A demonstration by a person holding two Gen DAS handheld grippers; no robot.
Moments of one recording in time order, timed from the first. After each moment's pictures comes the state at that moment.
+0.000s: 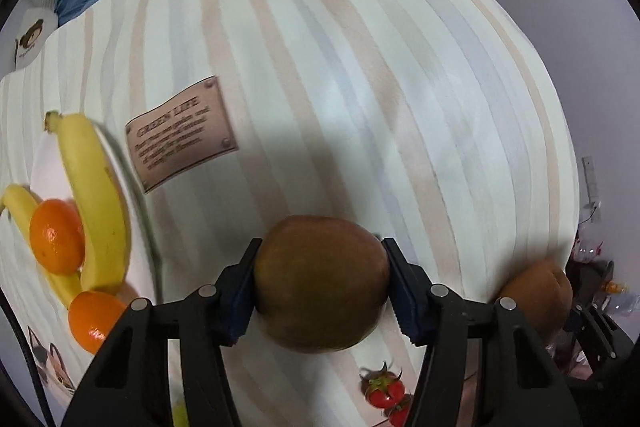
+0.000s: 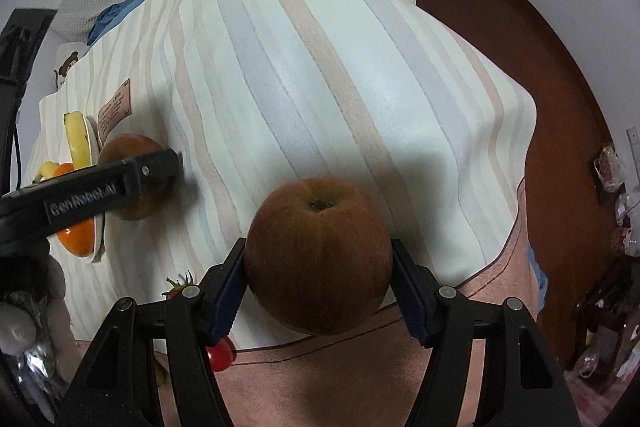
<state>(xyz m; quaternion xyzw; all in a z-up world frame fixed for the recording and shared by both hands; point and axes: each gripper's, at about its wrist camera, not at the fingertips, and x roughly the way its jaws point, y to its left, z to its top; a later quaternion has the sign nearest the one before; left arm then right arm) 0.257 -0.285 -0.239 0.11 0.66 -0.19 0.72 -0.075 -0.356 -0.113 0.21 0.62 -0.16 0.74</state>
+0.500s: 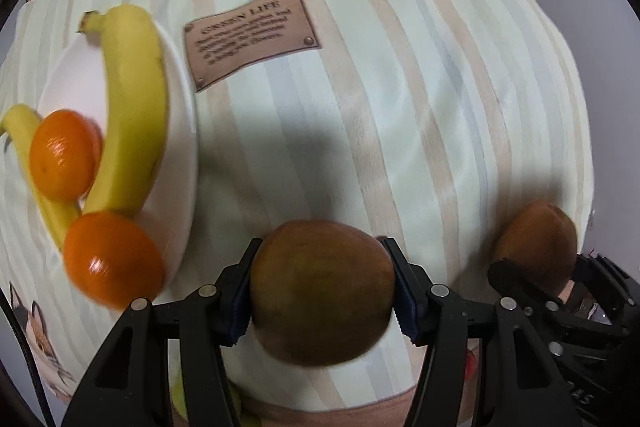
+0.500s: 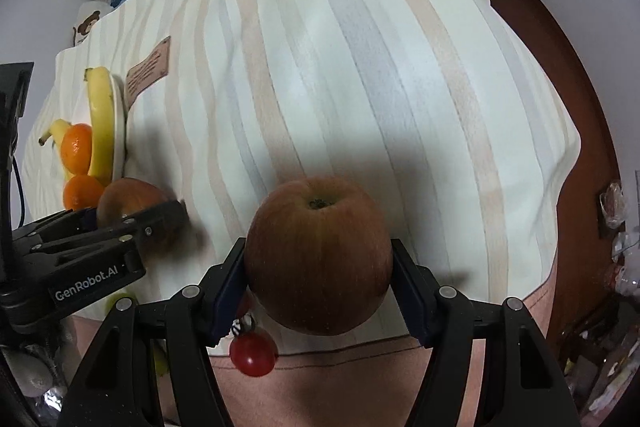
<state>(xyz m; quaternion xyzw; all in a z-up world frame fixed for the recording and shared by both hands) 0.244 -0.215 -0.268 0.08 0.69 -0.17 0.70 -0.038 -0.317 -0.122 0.17 0.64 -0.11 0.74</state>
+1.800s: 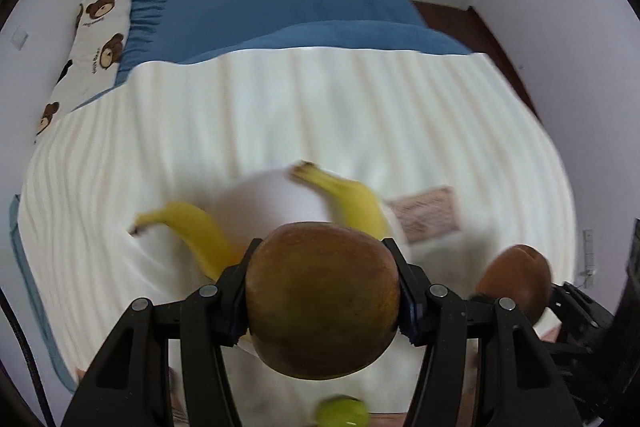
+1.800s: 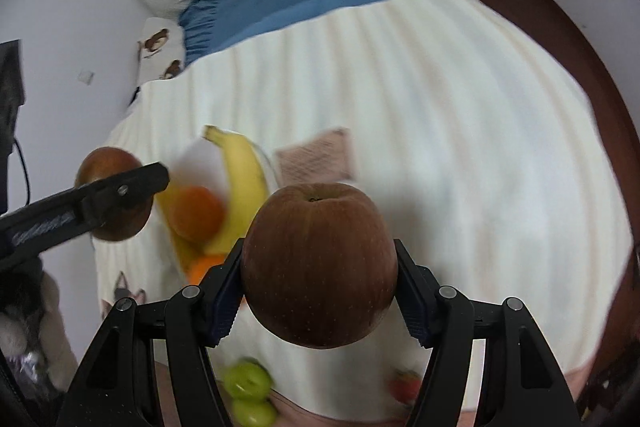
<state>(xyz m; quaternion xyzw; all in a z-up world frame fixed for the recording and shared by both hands) 0.340 -0.091 -0.149 0.04 0.62 -0.12 0.77 0.089 -0.197 -0.067 0.18 0.58 -0.01 0.80</state>
